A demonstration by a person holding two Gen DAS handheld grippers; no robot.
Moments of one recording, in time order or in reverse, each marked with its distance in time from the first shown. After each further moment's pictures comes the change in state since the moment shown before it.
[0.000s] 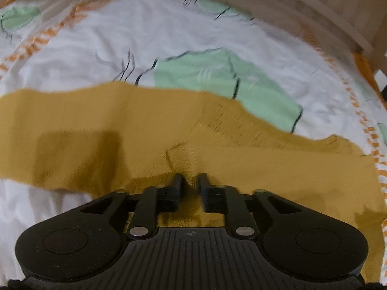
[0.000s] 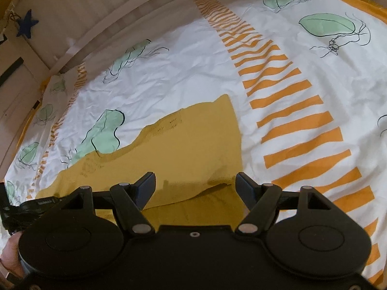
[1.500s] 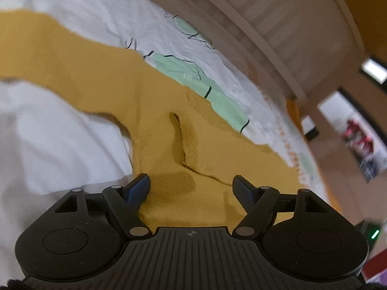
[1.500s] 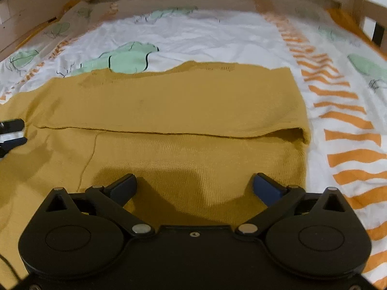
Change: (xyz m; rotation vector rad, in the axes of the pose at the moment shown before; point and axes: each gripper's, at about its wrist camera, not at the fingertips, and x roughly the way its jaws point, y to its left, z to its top) left arm -0.026 0.093 -0.070 -0.222 -0.115 -0.501; right arm 0.048 0.074 -0.100 -0.424 -0.018 -0.142
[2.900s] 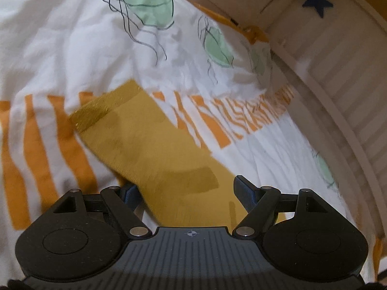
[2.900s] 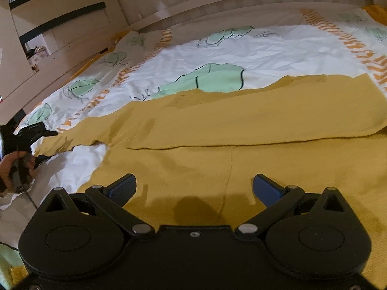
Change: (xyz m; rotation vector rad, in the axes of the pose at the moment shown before) left arm -0.130 0.162 0.113 -0.345 -0.500 0.544; right arm -0.005 0.075 -0.004 0.075 -0.107 0.322
